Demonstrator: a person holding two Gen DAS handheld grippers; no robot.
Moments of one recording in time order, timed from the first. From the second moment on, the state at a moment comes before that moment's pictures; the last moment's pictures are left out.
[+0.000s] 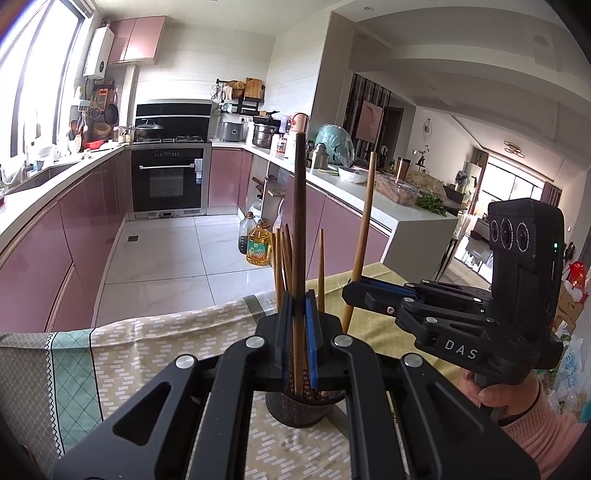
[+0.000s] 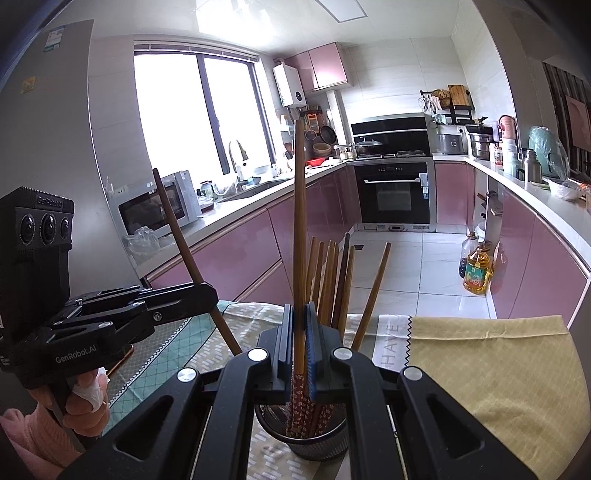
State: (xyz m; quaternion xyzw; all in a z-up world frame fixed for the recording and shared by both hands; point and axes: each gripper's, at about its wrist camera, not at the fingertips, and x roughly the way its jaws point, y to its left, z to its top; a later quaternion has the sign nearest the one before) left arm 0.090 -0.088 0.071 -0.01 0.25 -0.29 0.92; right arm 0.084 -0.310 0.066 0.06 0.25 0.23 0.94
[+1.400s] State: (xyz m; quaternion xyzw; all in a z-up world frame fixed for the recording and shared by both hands) left arm 0.111 -0.113 0.050 0.04 0.30 -0.28 0.91; right arm 0.100 -0.312 0.025 0.07 0.30 0.22 0.93
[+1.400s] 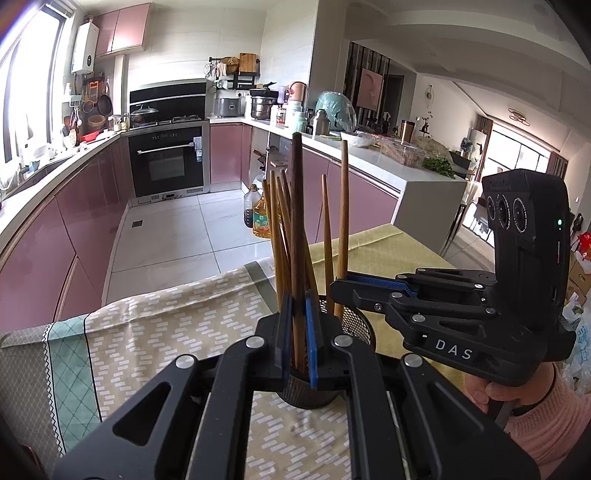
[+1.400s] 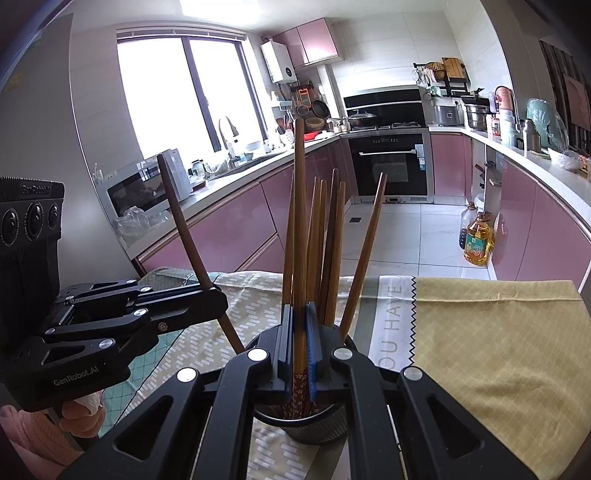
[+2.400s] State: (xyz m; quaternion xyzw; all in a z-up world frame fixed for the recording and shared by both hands) left arm 0.133 -0.121 0.029 0.04 0.31 -0.27 0.91; right arm 0.106 -0.316 0.019 0.08 0.31 0.22 0.92
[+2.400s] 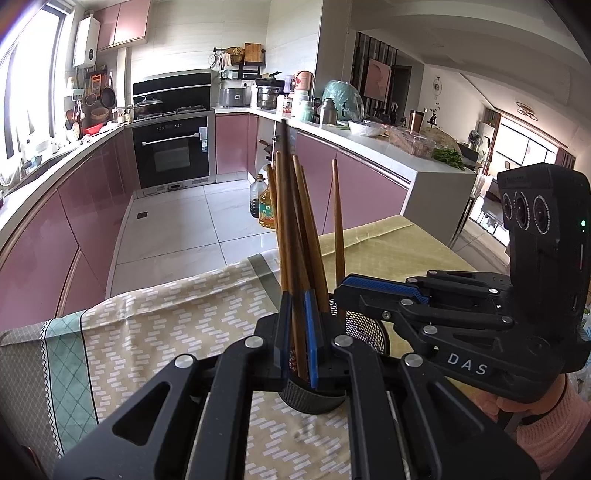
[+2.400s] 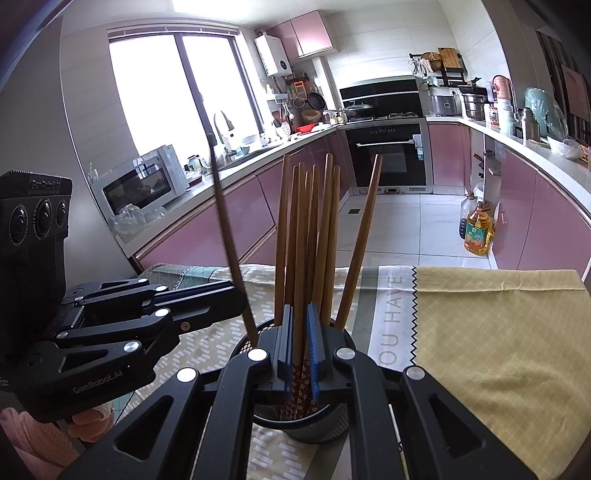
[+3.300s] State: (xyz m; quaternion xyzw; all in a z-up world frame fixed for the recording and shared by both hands) left arm 0.067 -0.049 0.032 0.04 0.21 -0.13 0.97; right arm 0.047 -0.310 0.026 0.03 0.23 0.16 0.96
